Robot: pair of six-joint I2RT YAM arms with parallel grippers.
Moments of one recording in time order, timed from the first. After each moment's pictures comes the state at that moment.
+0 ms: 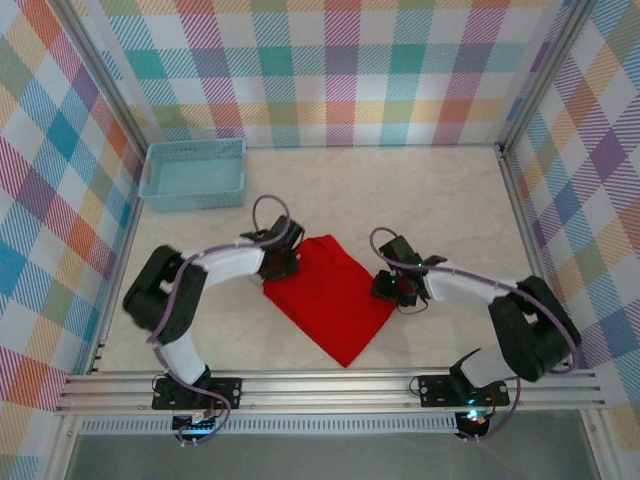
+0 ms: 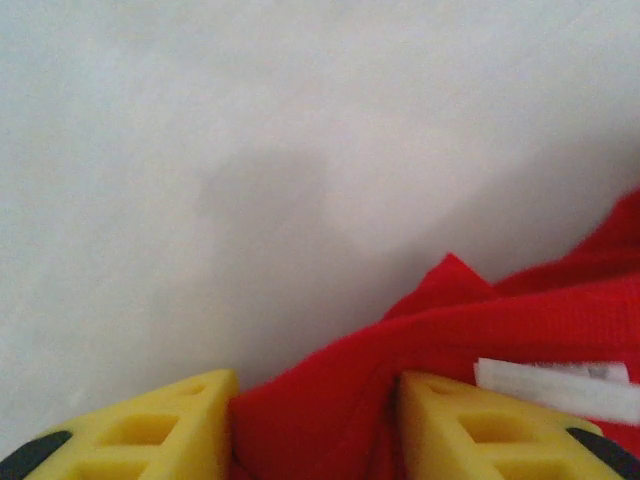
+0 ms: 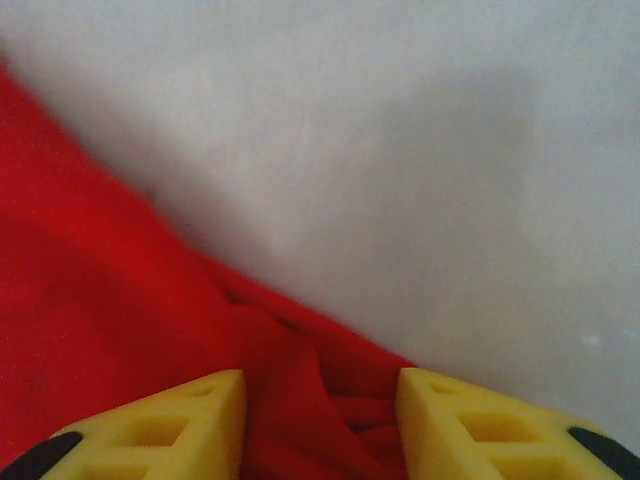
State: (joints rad) left arm -0.57 1.80 1.09 -0.48 -0.17 -0.79; right arm 0.62 1.41 0.66 -0.46 -0.07 0.82
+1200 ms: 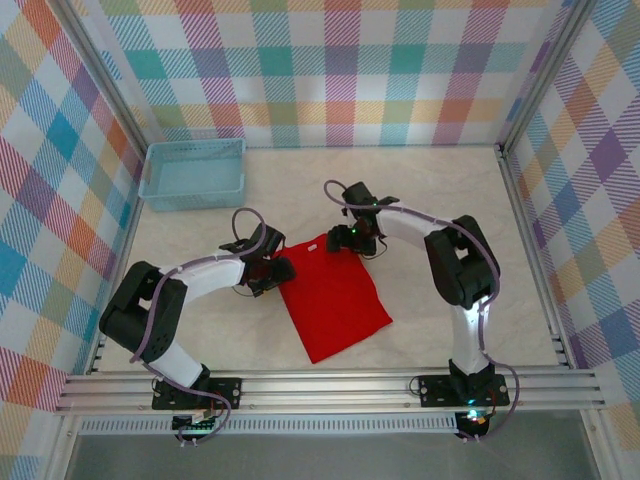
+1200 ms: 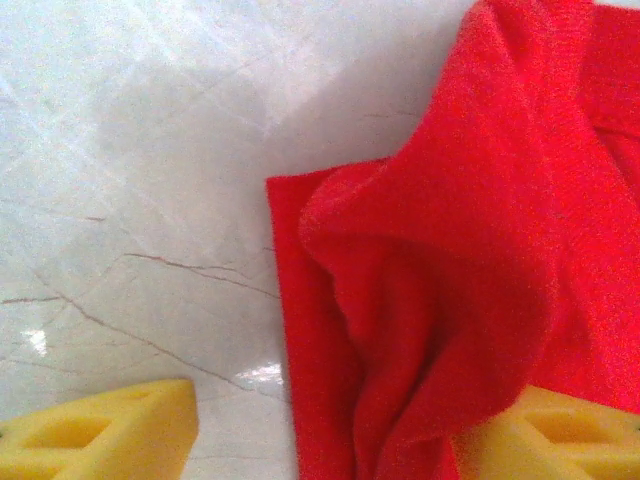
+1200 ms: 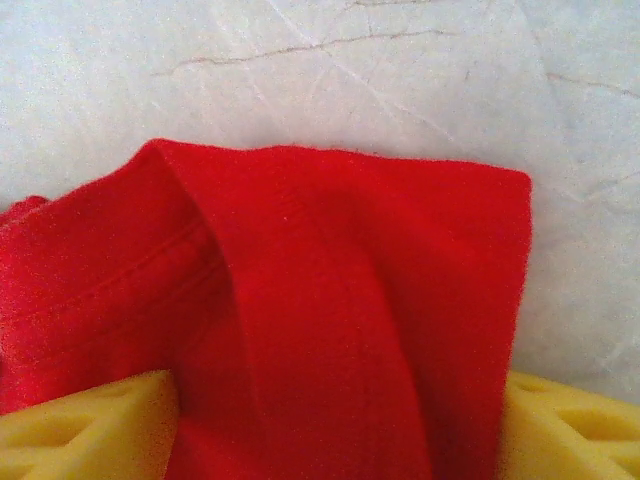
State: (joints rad) left arm -0.52 1.61 0.83 -0.42 0.04 -0.92; right arm 0.57 2.03 1.42 -0.62 -0.22 0.50
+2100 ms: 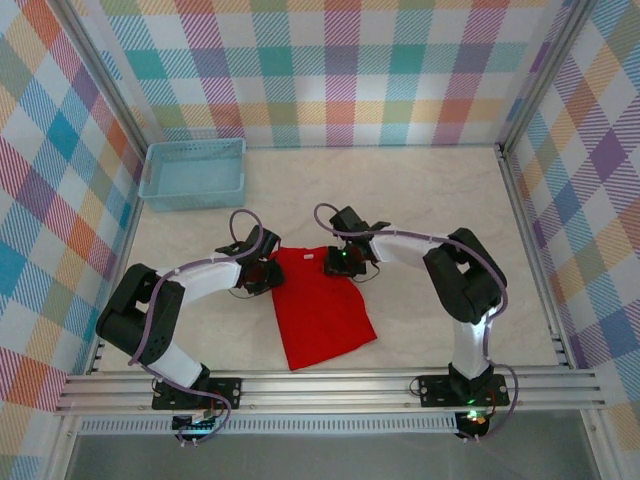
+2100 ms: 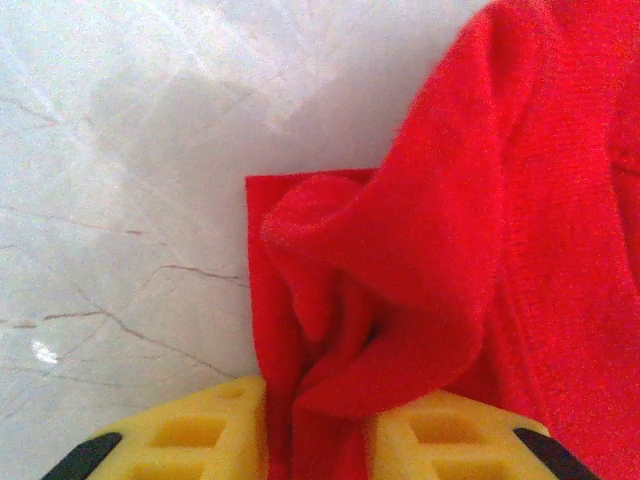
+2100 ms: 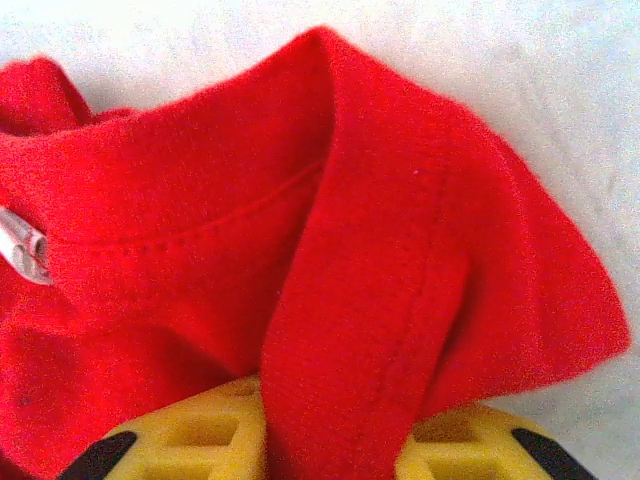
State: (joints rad) left arm -0.50 1.58 0.78 -0.37 0.05 -0.86; right arm 0.69 1.91 1.18 -0.44 -0.24 0.66
